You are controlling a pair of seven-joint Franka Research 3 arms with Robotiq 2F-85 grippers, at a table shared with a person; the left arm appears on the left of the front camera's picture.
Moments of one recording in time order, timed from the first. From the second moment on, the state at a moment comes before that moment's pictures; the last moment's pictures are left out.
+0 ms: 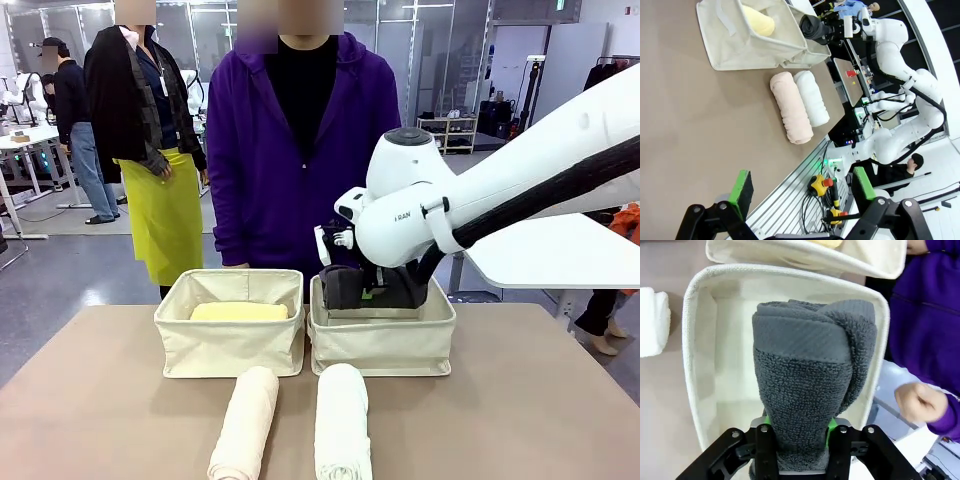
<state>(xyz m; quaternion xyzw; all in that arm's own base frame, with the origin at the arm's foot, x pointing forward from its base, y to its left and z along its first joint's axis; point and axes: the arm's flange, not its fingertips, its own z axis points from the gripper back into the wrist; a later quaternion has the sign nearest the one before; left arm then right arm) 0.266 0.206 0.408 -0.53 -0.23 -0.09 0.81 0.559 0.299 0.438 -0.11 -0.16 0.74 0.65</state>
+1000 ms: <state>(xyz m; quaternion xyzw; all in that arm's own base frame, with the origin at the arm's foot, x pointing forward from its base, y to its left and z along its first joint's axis) 0.266 0.206 0.408 -0.53 -0.23 -0.09 0.81 0.568 0.296 0.418 -0.09 -0.13 0.73 0.66</state>
